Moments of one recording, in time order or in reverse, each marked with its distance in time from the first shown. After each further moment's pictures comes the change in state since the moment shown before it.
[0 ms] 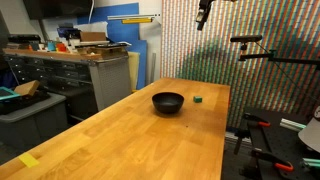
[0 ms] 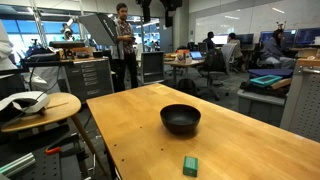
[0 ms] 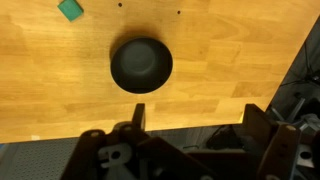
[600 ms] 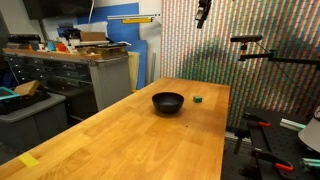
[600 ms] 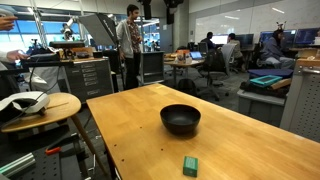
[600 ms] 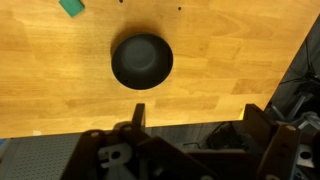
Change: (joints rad) arm 0.000 -0.003 0.000 0.010 0.000 0.001 0.000
